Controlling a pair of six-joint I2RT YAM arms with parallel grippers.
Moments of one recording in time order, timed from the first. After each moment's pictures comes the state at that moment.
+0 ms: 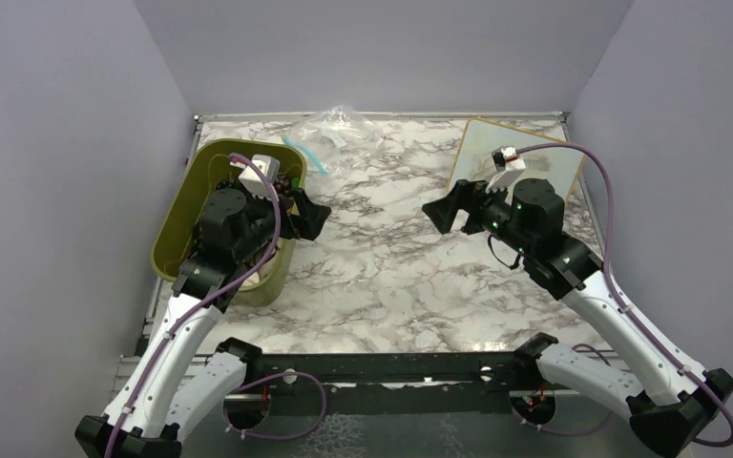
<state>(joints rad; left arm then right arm) -0.35 0.79 0.85 -0.30 0.23 -0.34 0.56 0.91 0.94 -0.29 -0.05 0.44</state>
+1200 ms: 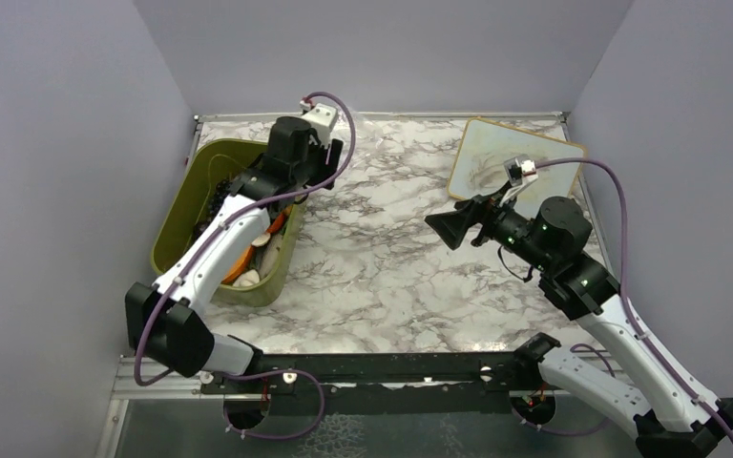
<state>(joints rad) -0.42 1.35 1.28 -0.42 -0.06 -0.01 0.56 0.77 0.88 -0.22 -0.19 0.43</state>
